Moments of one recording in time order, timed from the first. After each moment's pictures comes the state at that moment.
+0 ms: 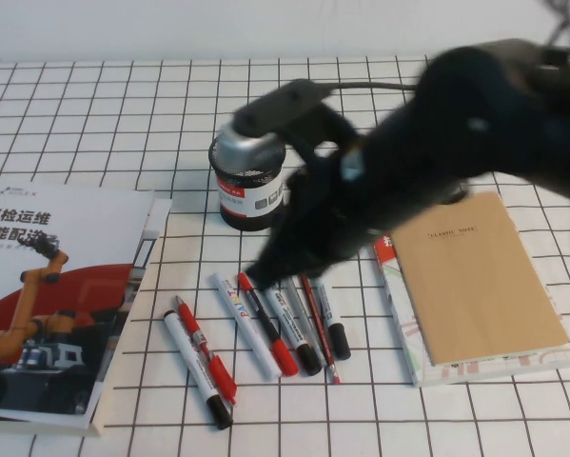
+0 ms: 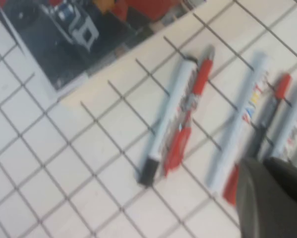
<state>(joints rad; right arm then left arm) 0.78 1.67 -1.50 0.28 0.88 -0.18 0.09 -0.01 0.03 -0.07 0.38 0.12</state>
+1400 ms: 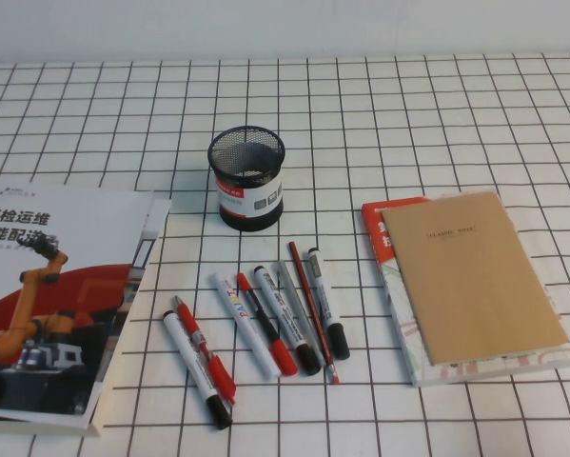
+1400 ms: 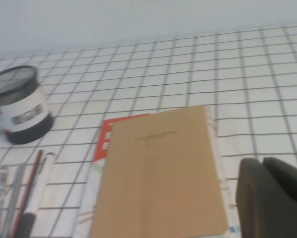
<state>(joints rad) 0.20 0.32 -0.17 0.21 0.15 0.01 0.09 -0.01 0.03 -0.07 0.38 0.12</state>
